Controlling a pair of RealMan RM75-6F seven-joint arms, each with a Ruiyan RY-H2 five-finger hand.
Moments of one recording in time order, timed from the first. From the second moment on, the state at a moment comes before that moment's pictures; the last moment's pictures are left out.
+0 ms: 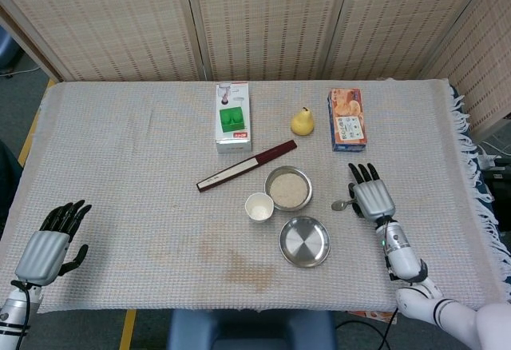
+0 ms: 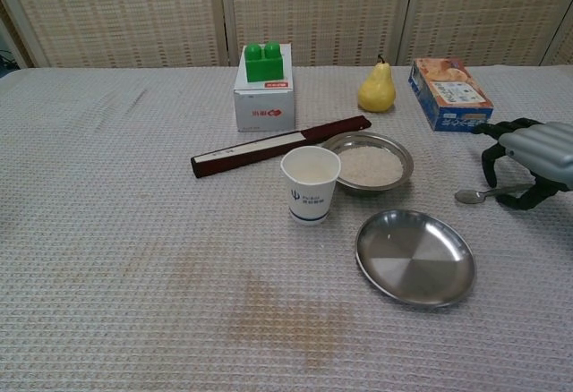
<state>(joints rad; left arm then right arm) -0.19 -1.18 0.01 -1.51 1.55 1.37 0.03 0.54 -1.68 0.13 -0.92 -1.32 0.95 -0.23</state>
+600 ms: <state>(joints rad) -0.20 -1.18 0.01 -1.51 1.56 1.37 0.02 0.54 -1.68 0.12 -0.93 -1.30 0.94 -0.24</state>
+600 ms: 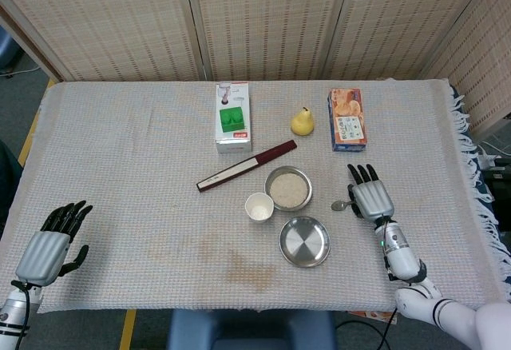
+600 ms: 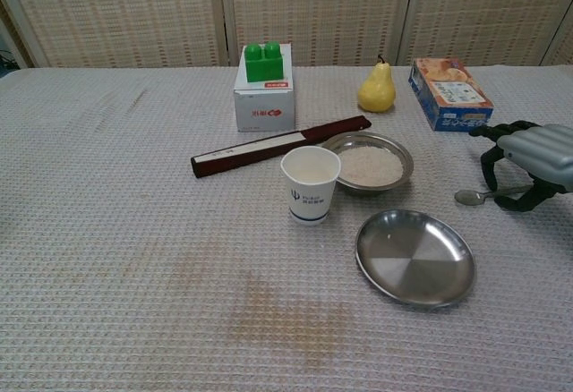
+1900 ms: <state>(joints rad) -0.19 -1.17 0.02 -1.52 1.59 1.40 0.01 0.53 -1.57 0.15 -1.14 -1.32 1.07 -0.37</state>
